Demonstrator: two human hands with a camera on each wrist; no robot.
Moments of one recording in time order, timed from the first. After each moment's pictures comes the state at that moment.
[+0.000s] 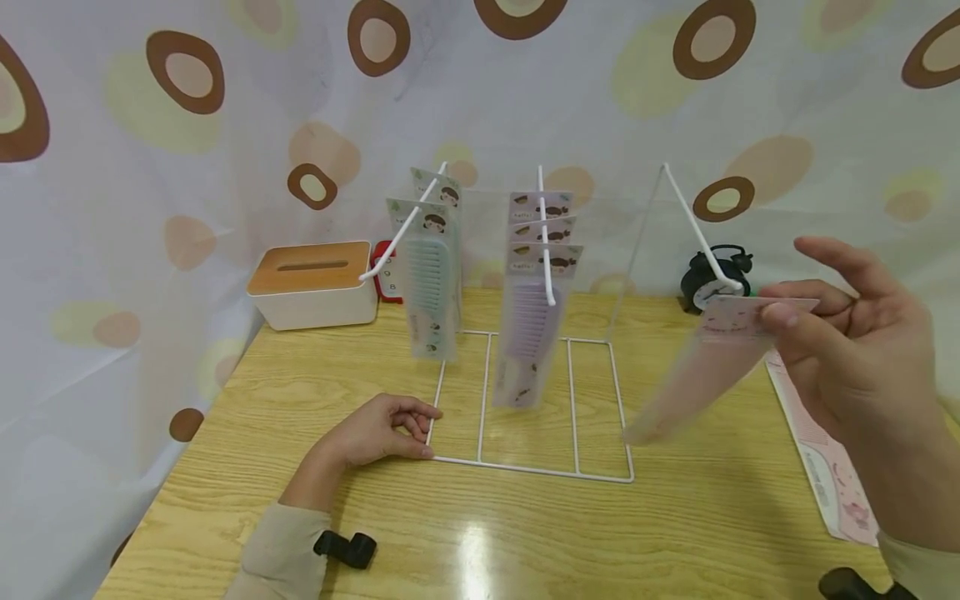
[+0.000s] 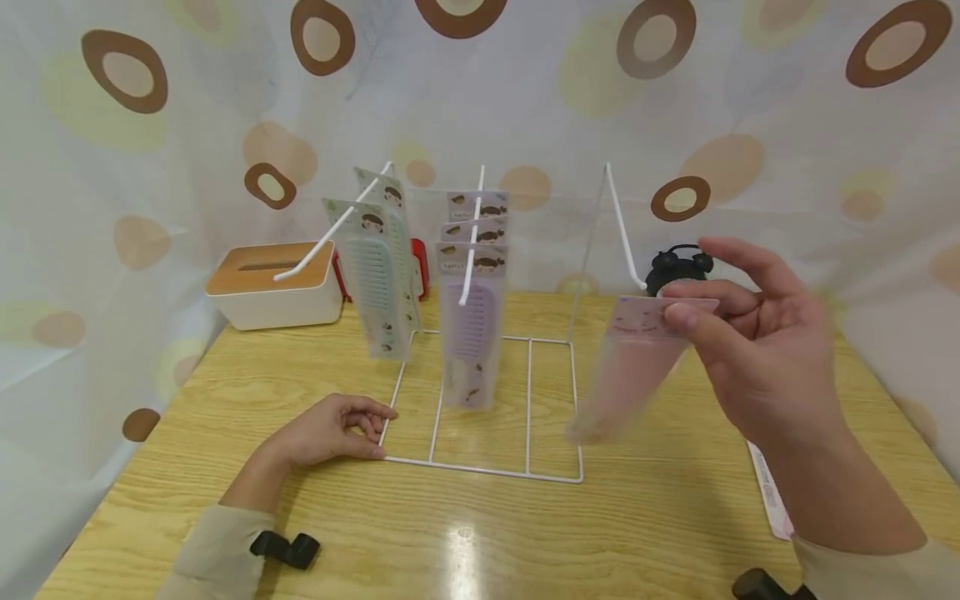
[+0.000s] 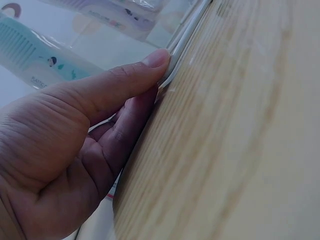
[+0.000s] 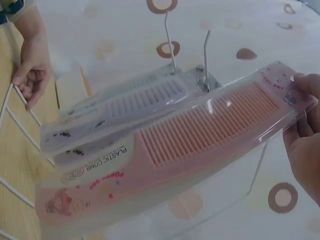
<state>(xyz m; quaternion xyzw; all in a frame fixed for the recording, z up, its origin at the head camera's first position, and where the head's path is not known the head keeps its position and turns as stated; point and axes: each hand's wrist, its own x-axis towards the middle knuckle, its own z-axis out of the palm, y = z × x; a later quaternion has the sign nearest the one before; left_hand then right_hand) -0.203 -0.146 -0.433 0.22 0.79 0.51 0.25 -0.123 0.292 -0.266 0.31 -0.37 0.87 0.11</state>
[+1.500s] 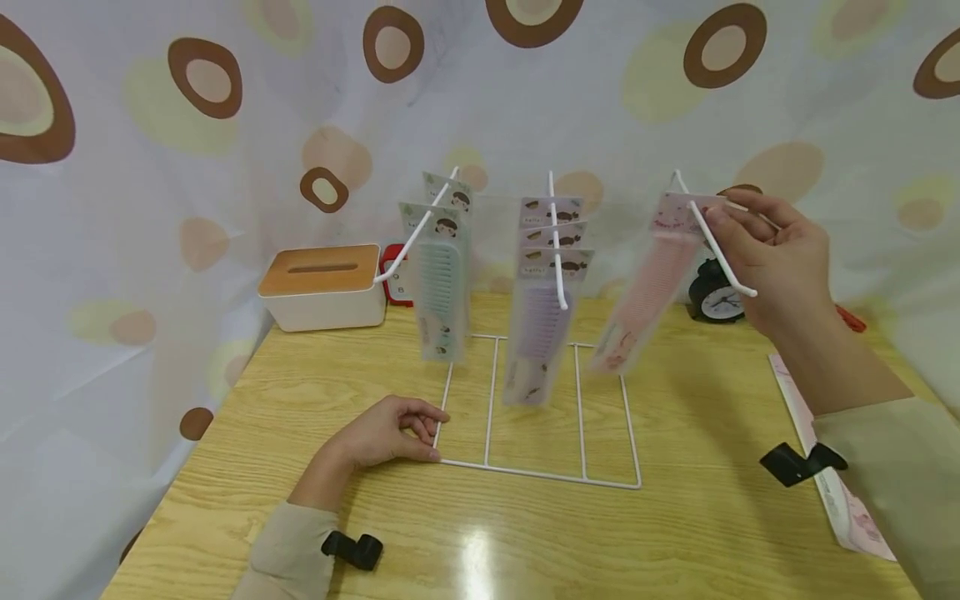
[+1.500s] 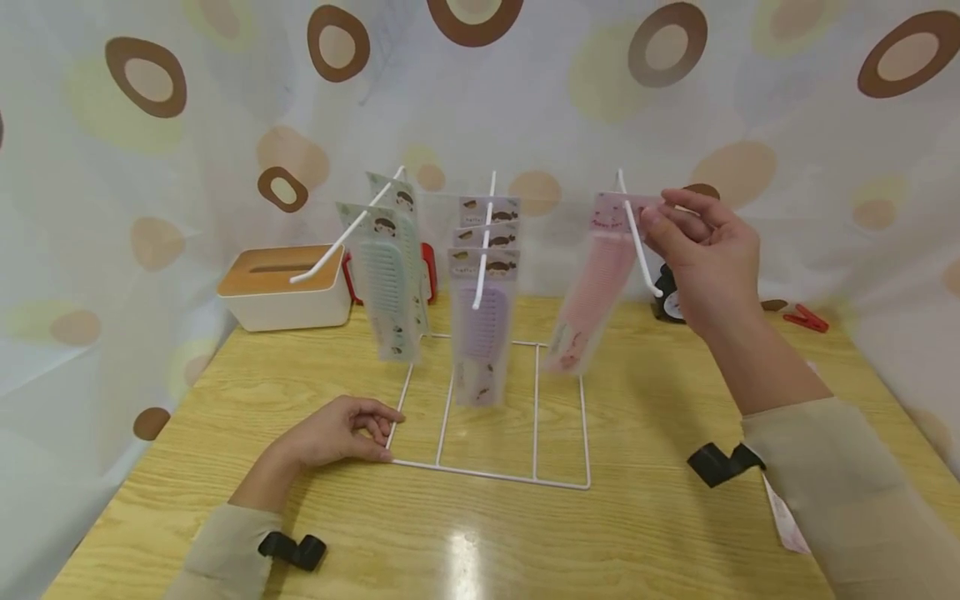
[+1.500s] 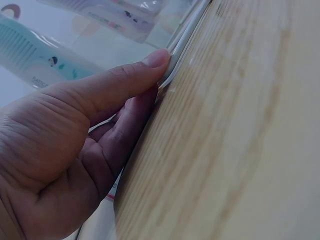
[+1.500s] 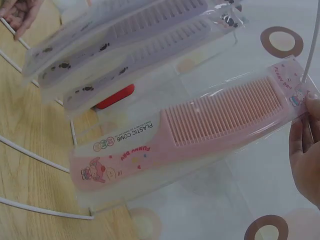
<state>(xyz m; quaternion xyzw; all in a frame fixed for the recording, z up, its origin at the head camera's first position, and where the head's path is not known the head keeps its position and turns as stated) -0.205 -0.146 -0.435 0.22 0.80 0.50 0.25 -0.222 0.296 -0.252 0.03 -0.48 0.87 0.12</state>
